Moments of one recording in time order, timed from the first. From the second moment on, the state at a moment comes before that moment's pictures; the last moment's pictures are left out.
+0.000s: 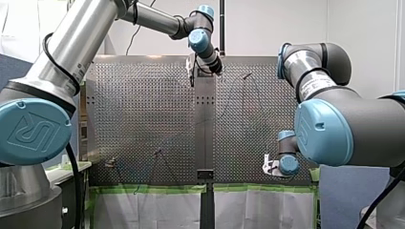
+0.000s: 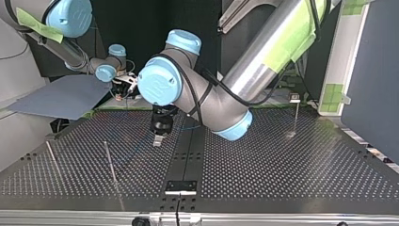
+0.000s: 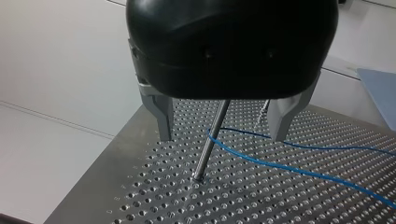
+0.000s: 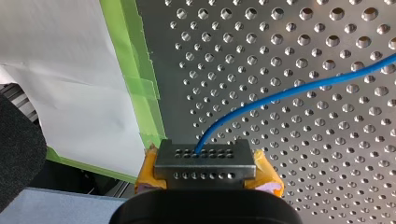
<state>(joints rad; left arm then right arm) -0.66 -2.02 -1.05 -3.41 -1.85 -1.84 1.76 -0.52 1.49 -0.57 1.64 1.62</state>
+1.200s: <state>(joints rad) -0.71 -1.79 -1.27 -3.26 -1.87 -2.00 1.77 -0.52 1.49 -0.57 1.64 1.62</state>
